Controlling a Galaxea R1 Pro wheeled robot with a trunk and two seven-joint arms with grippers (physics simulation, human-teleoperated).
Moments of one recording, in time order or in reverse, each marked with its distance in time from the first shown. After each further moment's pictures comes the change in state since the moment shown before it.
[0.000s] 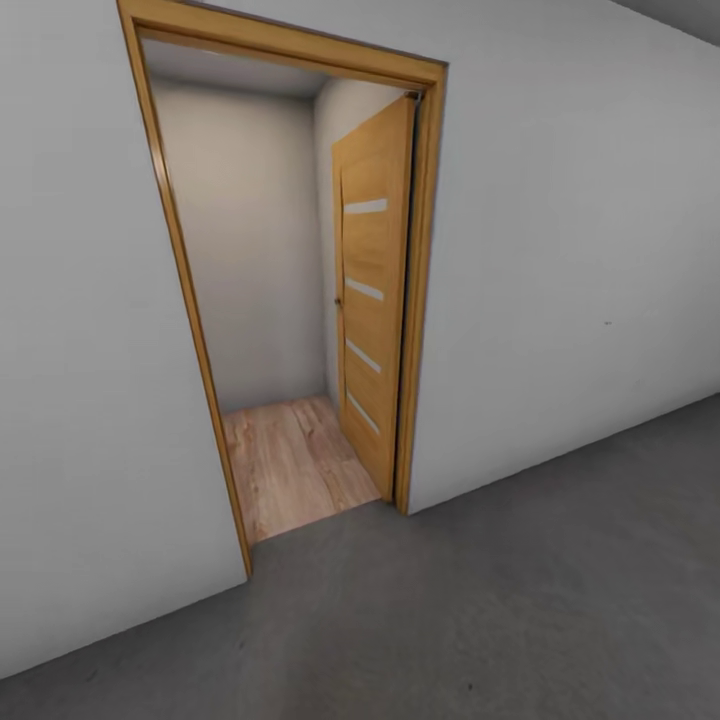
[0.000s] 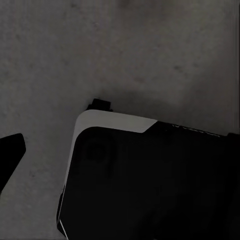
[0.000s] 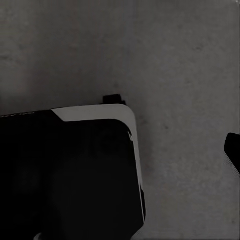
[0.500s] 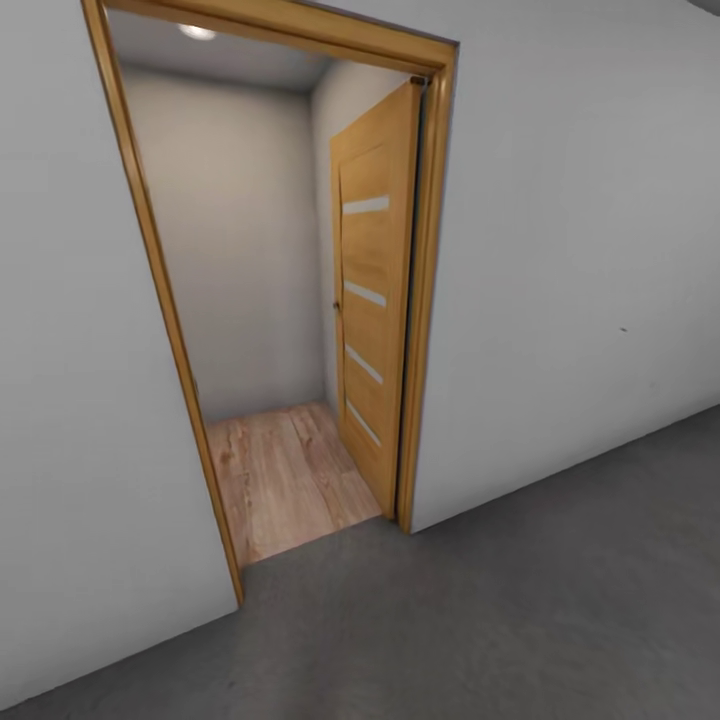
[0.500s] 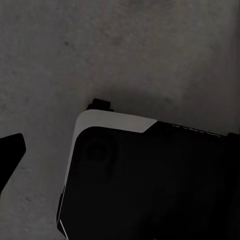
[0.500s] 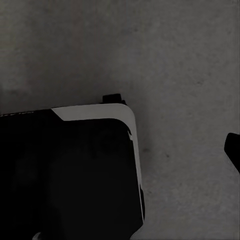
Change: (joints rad) left arm 0.000 0.000 0.000 0.001 0.000 0.000 0.000; right arm 0.000 0.001 0.002 0.000 0.003 0.002 -0.002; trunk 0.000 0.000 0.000
